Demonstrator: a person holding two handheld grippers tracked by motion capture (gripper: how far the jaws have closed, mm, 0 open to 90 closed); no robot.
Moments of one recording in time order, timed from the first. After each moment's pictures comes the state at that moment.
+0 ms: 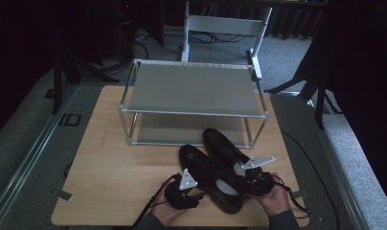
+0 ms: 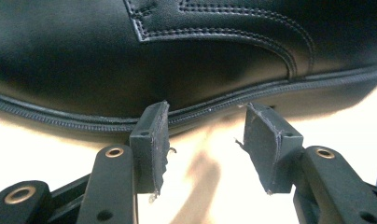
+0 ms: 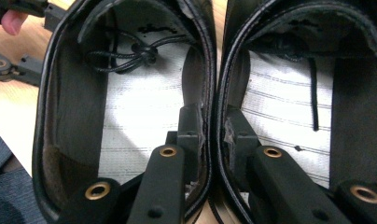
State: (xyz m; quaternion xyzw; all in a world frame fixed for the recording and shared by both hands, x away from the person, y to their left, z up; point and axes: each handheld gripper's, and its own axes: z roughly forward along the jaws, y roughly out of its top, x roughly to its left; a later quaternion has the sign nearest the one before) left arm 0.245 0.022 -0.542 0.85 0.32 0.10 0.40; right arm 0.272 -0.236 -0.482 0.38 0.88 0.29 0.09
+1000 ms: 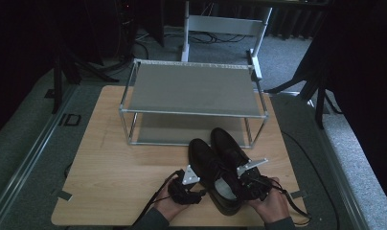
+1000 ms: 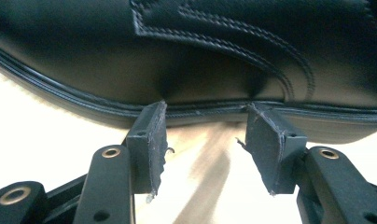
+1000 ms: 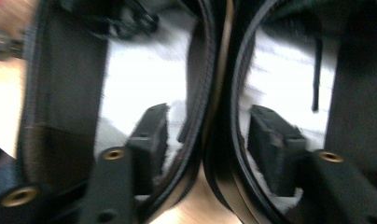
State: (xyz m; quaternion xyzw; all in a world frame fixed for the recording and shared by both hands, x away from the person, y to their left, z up) left arm 0.255 0.018 -0.549 0.85 0.32 0.08 0.41; right arm 0.263 -0.220 -0.480 0.44 0.87 0.19 0.09
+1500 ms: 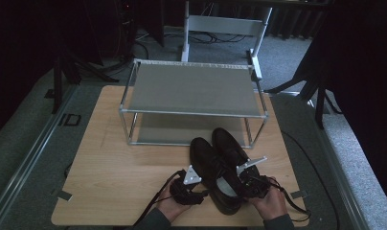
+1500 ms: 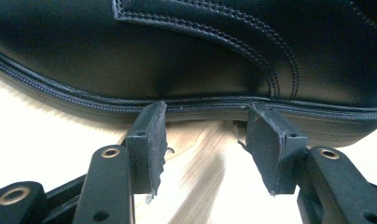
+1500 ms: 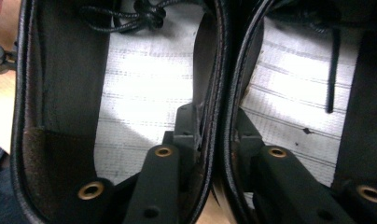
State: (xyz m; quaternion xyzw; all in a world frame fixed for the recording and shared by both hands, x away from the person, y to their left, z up) left arm 0.258 0.015 -0.548 0.85 0.32 0.07 0.42; right arm 0.268 -0.220 -0.485 0.44 0.87 0.20 0.08
